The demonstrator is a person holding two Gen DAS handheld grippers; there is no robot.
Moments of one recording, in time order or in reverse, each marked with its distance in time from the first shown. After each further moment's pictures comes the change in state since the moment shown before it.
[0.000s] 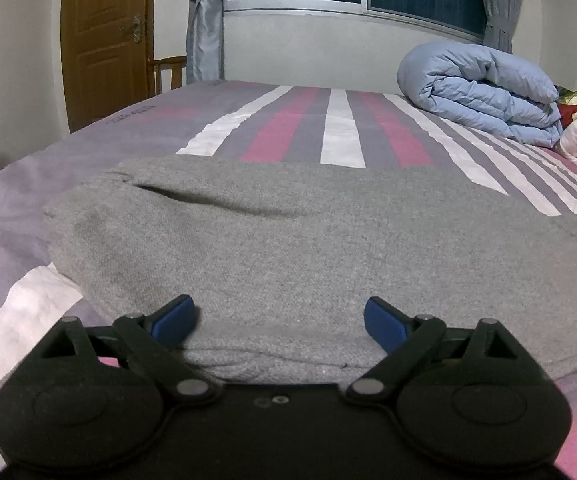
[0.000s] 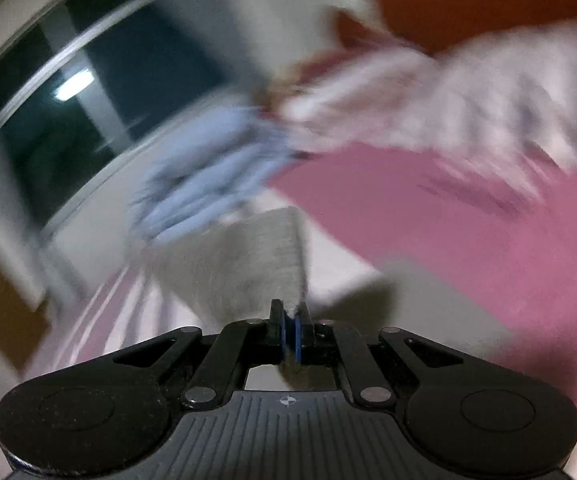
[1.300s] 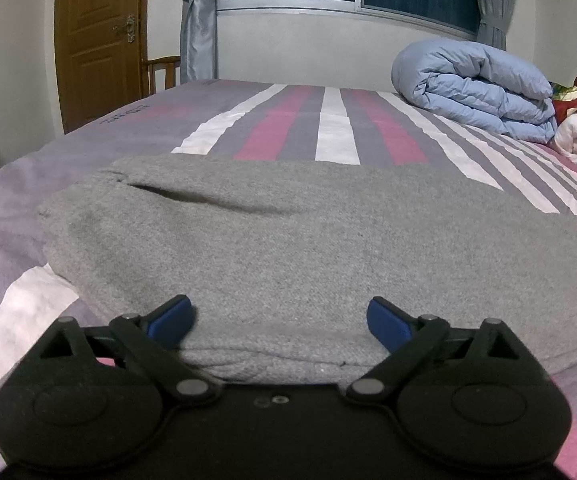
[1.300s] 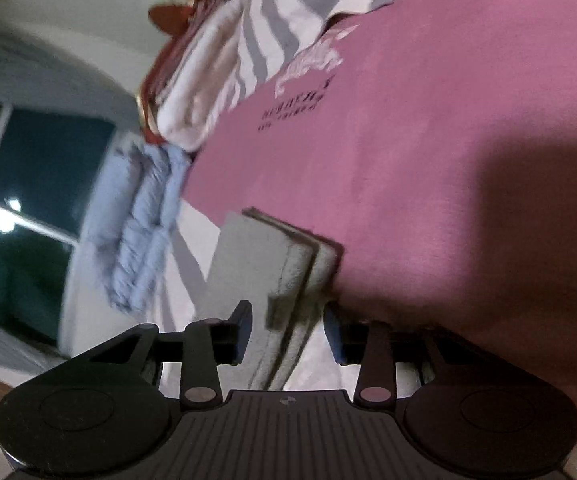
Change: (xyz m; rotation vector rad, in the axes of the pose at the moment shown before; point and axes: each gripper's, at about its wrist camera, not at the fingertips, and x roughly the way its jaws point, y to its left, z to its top) left arm -0.001 0.002 -0.001 0.012 0.003 -0.017; right arm -0.007 -0.094 0.013 0.404 0.102 0.040
